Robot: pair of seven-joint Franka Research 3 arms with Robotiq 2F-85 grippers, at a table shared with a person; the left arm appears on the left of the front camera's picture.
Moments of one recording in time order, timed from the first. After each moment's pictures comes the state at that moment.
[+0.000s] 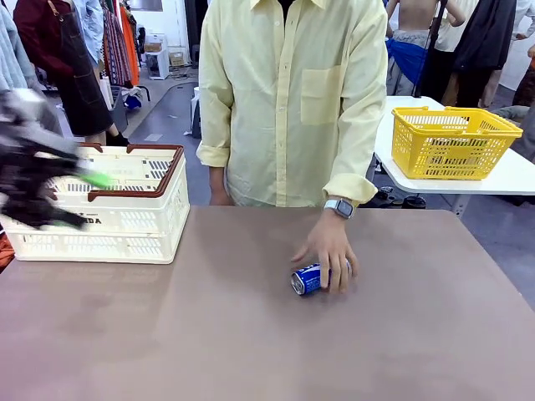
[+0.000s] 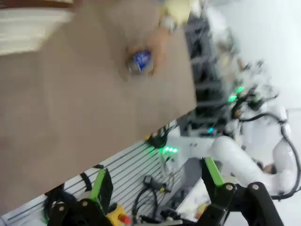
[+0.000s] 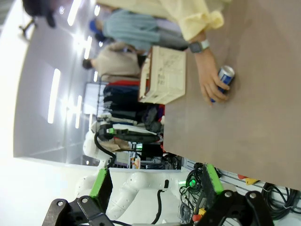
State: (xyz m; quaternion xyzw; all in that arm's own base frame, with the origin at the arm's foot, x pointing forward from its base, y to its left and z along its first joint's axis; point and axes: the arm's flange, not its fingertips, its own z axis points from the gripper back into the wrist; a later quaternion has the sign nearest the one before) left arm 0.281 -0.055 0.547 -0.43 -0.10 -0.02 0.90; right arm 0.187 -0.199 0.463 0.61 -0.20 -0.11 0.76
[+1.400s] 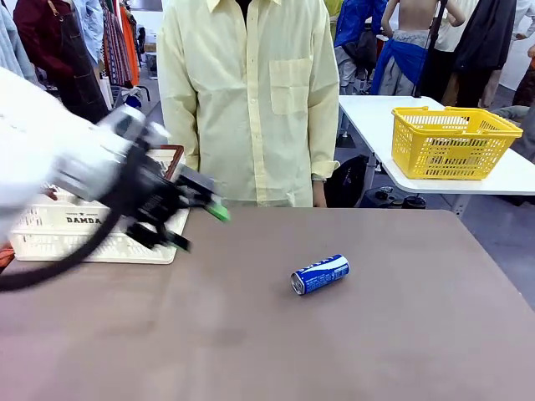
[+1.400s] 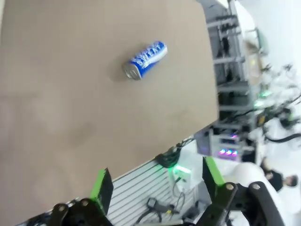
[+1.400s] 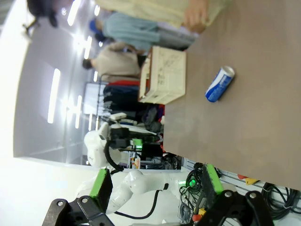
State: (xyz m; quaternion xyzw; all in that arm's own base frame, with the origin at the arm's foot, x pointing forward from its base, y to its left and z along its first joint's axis) left arm 0.300 -0.222 0.490 -0.37 -0.10 -0.01 0.92; right arm 0.187 -0.200 0.465 0.61 -0.20 -0.11 0.76
